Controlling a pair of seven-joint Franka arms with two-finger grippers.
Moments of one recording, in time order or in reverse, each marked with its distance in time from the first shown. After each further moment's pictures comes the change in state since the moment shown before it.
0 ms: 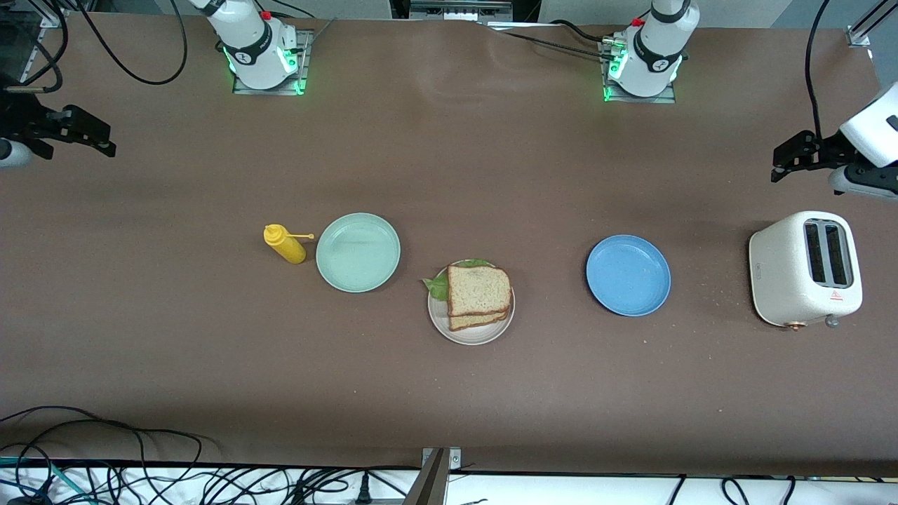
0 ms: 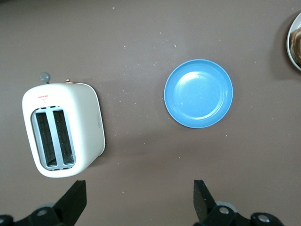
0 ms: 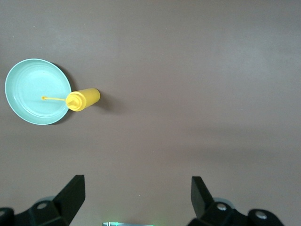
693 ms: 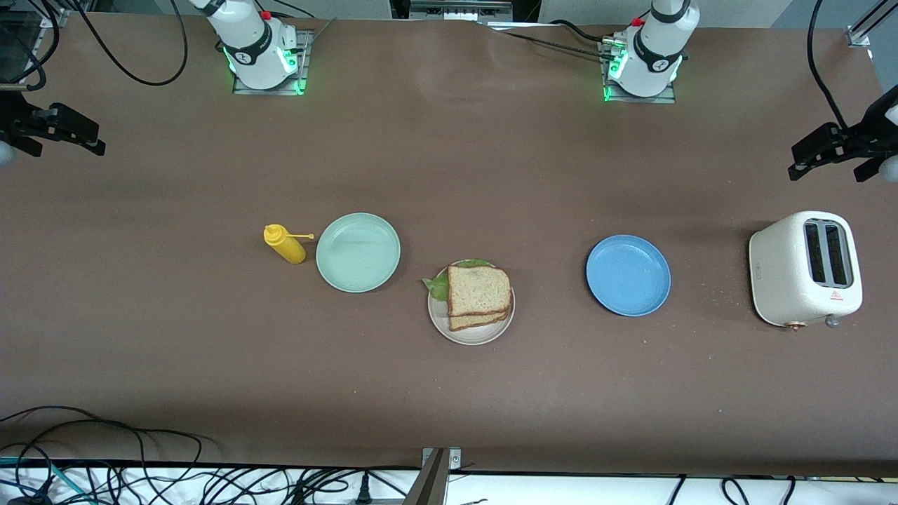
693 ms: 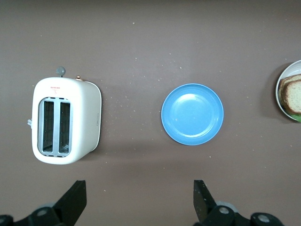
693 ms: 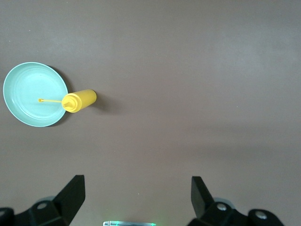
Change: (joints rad) left arm 0.000 0.008 -0.012 0.112 -0.036 -0.062 -0.180; right arm -0.007 0.013 -0.022 0.038 0.001 -0.027 0.000
